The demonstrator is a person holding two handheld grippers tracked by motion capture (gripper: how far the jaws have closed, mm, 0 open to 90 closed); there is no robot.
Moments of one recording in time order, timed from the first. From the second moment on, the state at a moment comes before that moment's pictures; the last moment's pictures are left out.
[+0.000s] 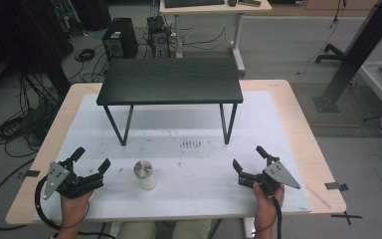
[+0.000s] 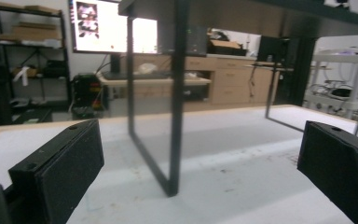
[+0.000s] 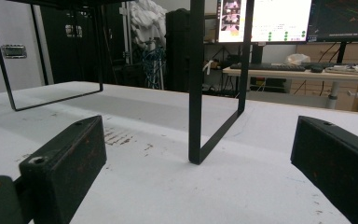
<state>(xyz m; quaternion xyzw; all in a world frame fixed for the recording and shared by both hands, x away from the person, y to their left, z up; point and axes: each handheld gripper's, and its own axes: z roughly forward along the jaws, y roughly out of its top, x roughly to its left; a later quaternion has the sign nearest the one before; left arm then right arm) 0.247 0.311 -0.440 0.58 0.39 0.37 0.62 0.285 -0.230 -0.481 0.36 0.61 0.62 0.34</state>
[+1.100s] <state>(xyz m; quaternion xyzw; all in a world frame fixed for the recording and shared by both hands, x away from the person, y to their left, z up) 0.233 0.257 -0.429 0.62 0.30 0.31 0.65 0.285 -0.230 -0.481 0.35 0.61 0.62 0.35</state>
